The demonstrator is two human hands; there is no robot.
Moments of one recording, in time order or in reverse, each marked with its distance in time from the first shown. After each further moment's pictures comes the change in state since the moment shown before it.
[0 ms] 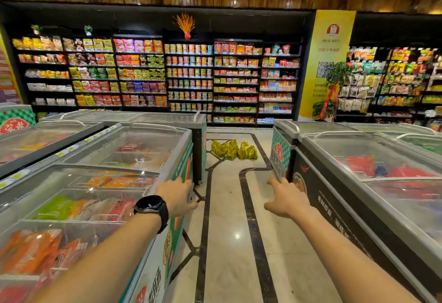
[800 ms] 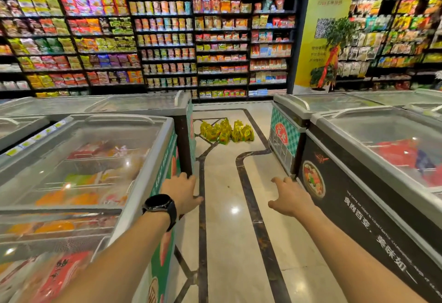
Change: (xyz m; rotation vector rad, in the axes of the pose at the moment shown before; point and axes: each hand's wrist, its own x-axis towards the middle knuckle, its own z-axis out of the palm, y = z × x) left_hand 0.443 -0.045 0.136 0.037 -0.185 0.061; right_hand 0.443 0.025 0.117 0.117 -0.151 0.142
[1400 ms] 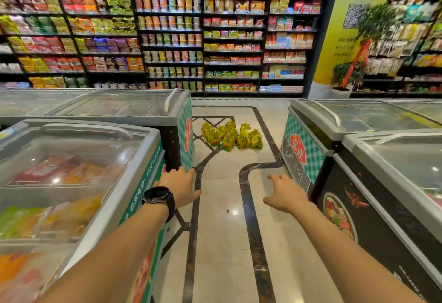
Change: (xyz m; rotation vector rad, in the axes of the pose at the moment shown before) left_hand 0.441 -0.028 0.006 -0.068 -0.032 -0.072; right_hand 0.446 0.000 -0.042 -0.052 -0.068 -0.047
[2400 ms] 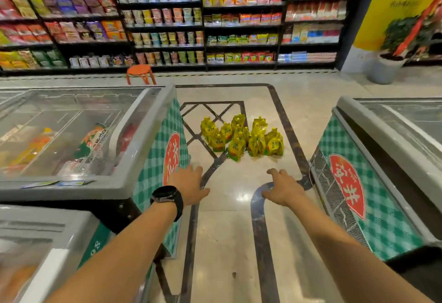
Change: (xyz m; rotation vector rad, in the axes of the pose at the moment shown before) left_hand 0.721 -0.028 0.025 -0.060 -0.203 0.032; right_hand 0.745 0.000 -0.043 0.111 -0.225 0.013
